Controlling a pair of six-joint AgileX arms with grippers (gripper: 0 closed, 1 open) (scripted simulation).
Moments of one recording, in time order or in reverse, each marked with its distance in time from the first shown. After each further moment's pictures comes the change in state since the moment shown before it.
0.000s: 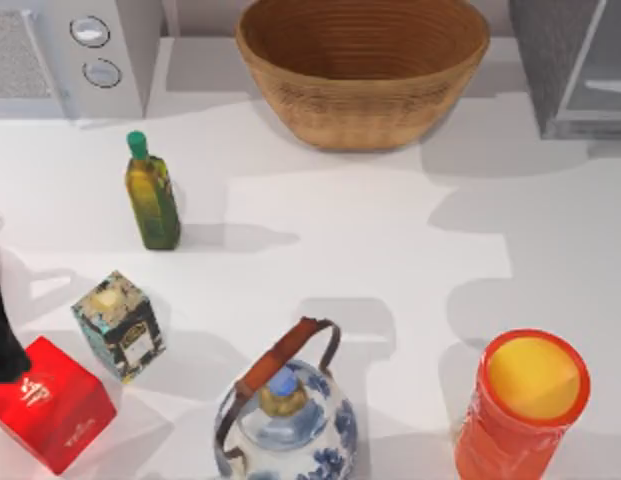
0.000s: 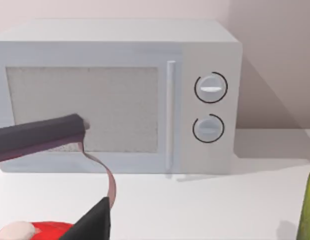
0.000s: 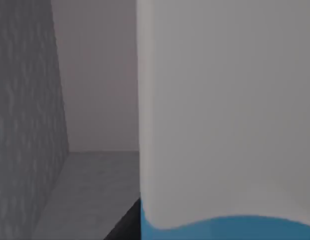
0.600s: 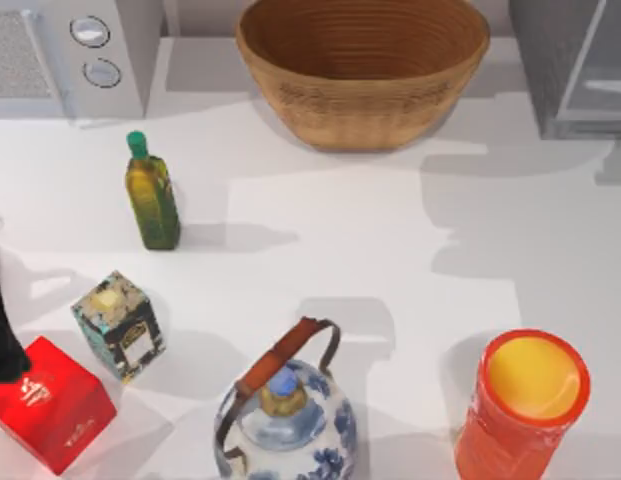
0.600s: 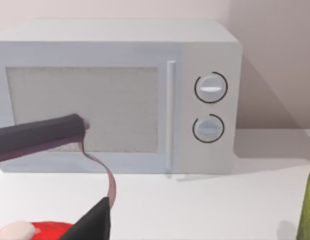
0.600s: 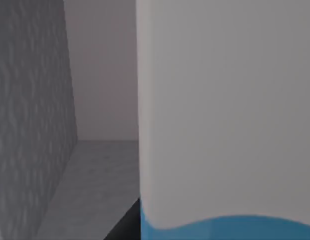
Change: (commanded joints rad) left arm 0.000 0.000 0.000 0.000 0.000 0.000; right arm -0.018 -0.121 -0.182 0.070 -0.025 0.002
